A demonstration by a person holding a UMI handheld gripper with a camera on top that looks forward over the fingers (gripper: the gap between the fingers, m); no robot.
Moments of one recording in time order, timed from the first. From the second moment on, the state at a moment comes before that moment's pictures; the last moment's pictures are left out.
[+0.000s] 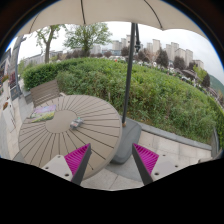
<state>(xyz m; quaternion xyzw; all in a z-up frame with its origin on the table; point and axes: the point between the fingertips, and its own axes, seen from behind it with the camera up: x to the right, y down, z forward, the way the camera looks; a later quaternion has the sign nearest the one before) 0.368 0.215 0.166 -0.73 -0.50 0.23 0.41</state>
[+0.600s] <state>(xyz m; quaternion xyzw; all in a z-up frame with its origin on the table) 0.222 0.090 0.084 -0.65 -0.59 0.32 0.37</state>
